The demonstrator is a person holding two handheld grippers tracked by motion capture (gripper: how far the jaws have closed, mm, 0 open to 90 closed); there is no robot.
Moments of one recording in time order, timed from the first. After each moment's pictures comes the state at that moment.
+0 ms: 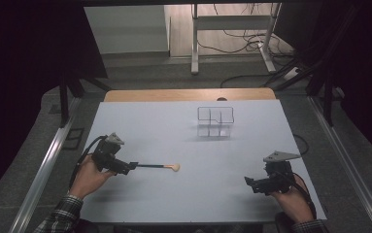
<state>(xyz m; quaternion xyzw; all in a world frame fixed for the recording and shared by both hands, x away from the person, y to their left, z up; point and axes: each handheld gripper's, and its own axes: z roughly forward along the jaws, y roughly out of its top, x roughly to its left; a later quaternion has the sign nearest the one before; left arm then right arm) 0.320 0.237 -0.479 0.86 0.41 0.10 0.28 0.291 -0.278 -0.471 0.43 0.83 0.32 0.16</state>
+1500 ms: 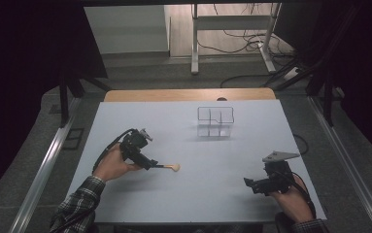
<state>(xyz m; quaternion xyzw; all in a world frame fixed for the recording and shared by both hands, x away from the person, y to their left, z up) 0.365 0.170 -0.488 0.91 0.35 0.06 0.21 0.293 -0.278 -0.473 0.42 0.84 0.32 0.13</state>
